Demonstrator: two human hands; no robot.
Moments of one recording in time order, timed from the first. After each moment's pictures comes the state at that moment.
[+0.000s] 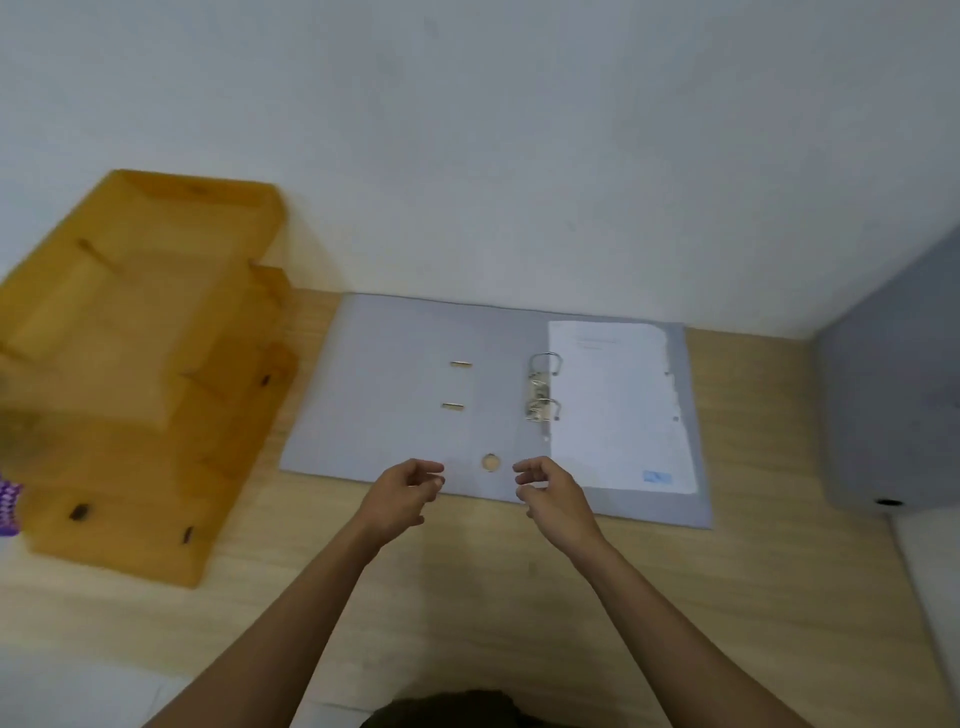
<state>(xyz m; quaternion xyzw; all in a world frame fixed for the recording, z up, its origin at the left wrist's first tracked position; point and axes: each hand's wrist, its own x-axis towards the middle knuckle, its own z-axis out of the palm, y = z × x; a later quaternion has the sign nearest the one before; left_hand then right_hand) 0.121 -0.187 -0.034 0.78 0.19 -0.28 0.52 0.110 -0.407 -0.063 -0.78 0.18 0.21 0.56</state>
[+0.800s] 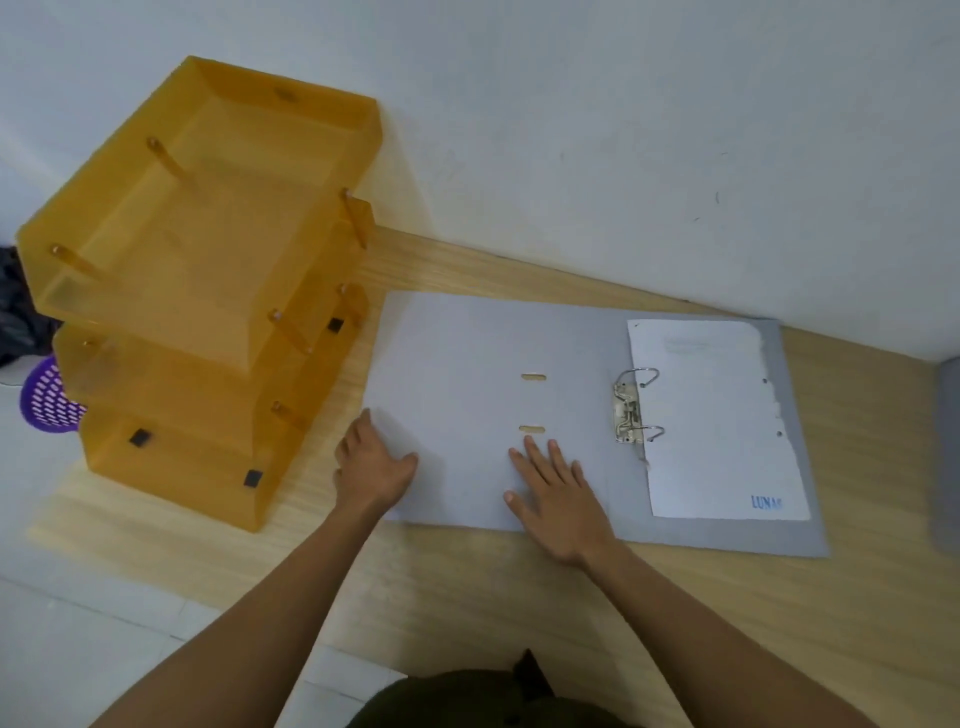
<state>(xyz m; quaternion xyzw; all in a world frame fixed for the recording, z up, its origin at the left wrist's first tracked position) 0.130 -0.073 -0.085 0.88 0.31 -0.19 0.31 0.119 -0.329 -0.129 -0.93 -0.16 0.28 0.16</state>
